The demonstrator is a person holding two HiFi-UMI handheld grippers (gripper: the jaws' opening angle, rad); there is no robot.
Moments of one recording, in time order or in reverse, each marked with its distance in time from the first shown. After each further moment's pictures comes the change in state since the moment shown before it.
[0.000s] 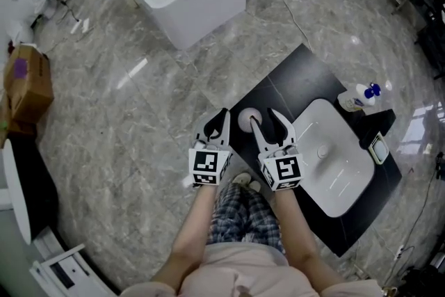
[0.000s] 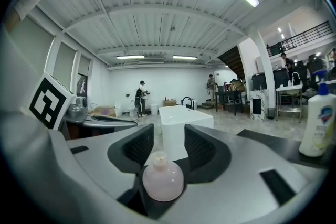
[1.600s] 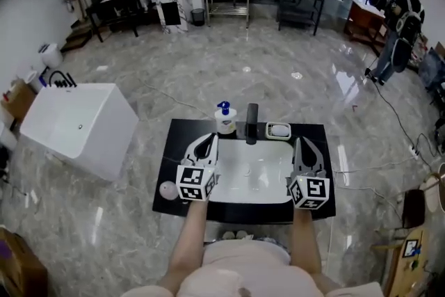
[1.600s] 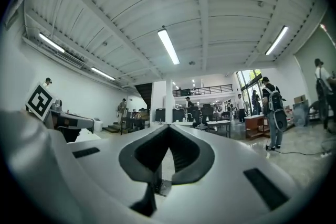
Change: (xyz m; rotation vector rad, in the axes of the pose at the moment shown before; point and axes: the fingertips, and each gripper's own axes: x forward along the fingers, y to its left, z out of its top) left arm -0.004 -0.363 0.188 0.128 -0.144 -0.756; right arm -0.493 -0.184 0.149 -0.019 -0.248 -1.068
